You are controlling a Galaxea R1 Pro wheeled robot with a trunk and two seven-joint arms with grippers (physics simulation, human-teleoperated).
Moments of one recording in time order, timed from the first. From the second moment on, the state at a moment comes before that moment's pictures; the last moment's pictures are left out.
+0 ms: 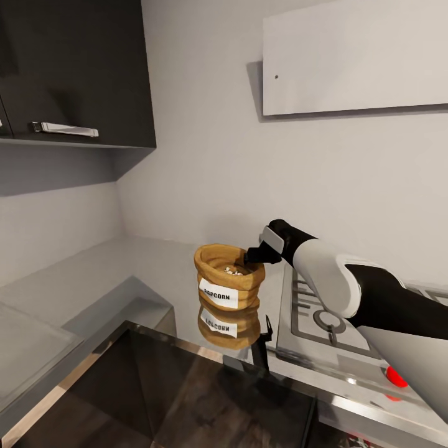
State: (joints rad) left arm 0.00 -0.03 0.02 -0.08 0.23 -0.02 0.00; right arm -1.51 0.17 -0.17 0.01 0.03 0.78 -0.13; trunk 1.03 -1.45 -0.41
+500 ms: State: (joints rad) left arm 0.00 -0.03 0.02 -0.08 0.23 -0.02 0.00; right arm -1.46 0.17 -0.17 -0.04 0.03 0.78 -0.14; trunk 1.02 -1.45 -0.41
